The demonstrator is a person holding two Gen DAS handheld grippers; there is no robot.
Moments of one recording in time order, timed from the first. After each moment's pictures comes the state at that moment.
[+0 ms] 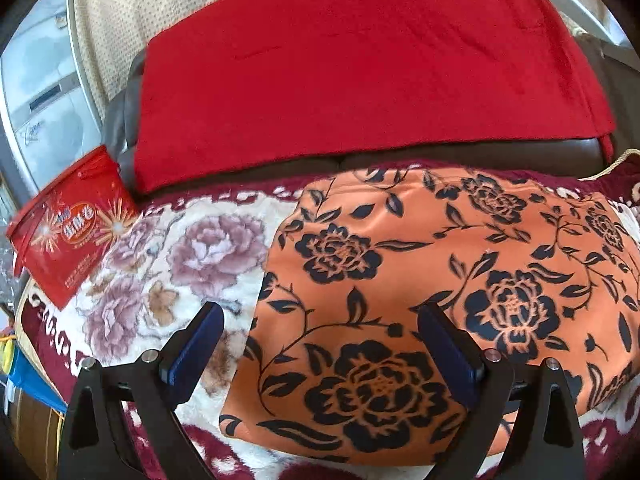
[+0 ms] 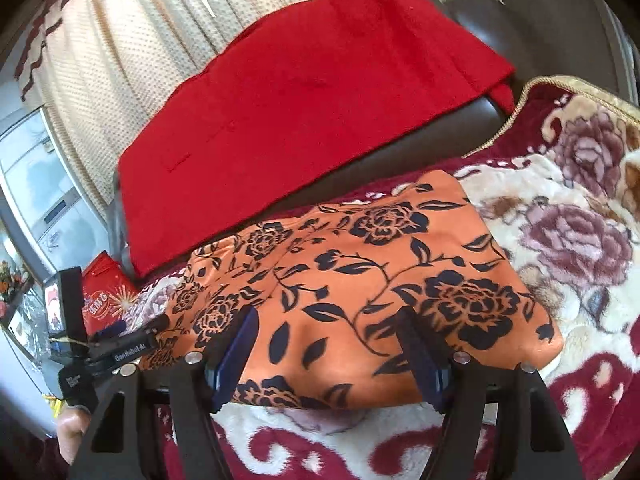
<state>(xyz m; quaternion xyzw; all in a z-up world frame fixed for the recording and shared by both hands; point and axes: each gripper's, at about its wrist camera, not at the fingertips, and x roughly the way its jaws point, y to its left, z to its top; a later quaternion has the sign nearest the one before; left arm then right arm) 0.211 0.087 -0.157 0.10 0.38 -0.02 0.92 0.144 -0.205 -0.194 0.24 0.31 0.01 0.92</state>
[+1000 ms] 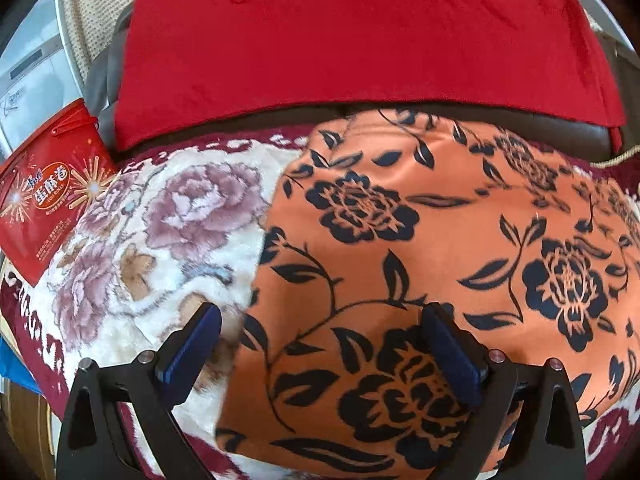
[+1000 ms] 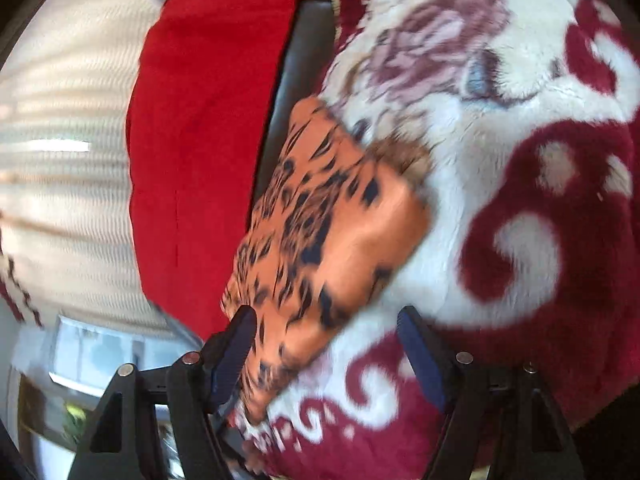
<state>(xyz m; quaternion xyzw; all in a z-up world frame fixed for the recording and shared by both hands) 0.241 0.120 -0.191 0.07 0.43 -0.03 0.90 0.104 -0.292 -0.272 0.61 0.31 0.00 0.73</state>
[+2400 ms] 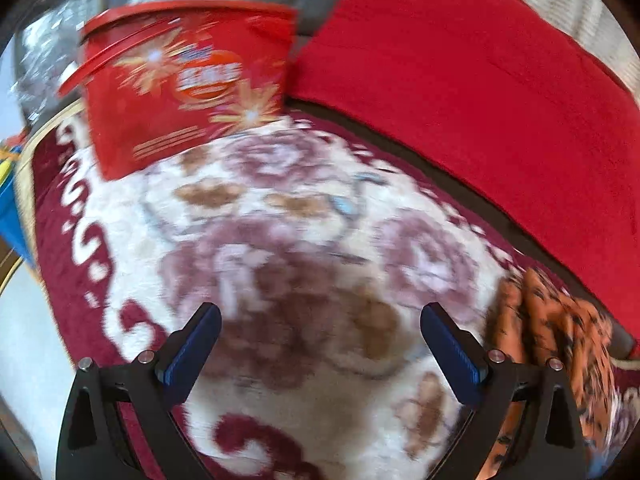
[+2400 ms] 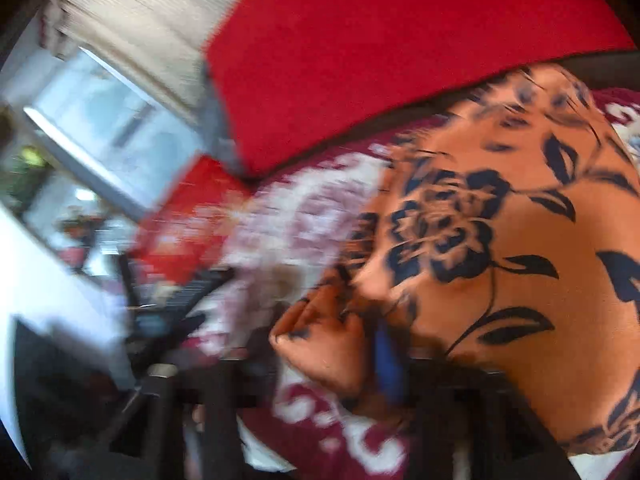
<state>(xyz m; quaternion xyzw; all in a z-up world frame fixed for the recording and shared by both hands) 0.263 0.324 -0.165 -0.16 0.41 0.10 0.89 0.283 0.033 -0.158 0.29 0.42 0.27 0.81</state>
